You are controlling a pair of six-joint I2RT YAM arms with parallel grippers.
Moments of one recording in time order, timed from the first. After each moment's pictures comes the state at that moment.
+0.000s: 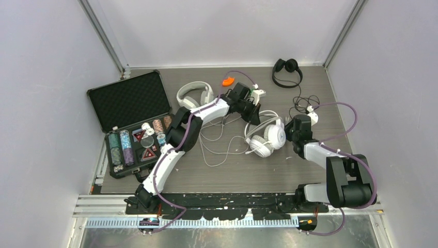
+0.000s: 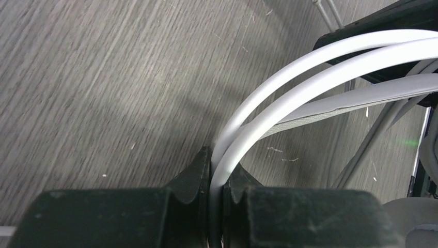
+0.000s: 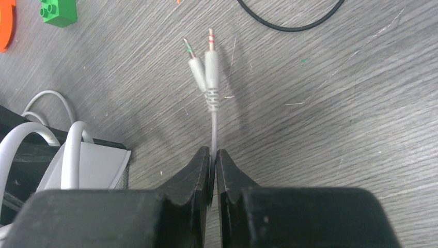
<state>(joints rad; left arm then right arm) -0.71 2.50 2.03 -0.31 0.65 -0.08 0.07 1.31 0.42 0.27 0.09 0.71</state>
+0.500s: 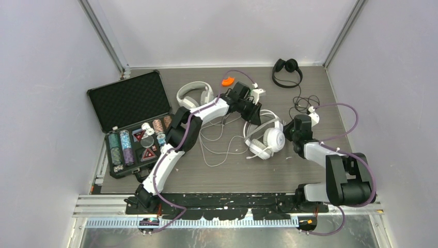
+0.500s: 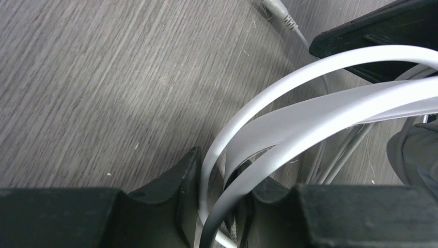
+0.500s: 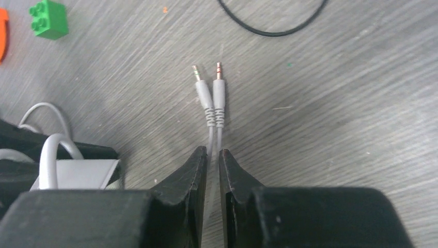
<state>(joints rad) -0.72 2.50 2.03 -0.30 0.65 -0.09 0.06 1.33 0.42 0.29 0.11 0.72</state>
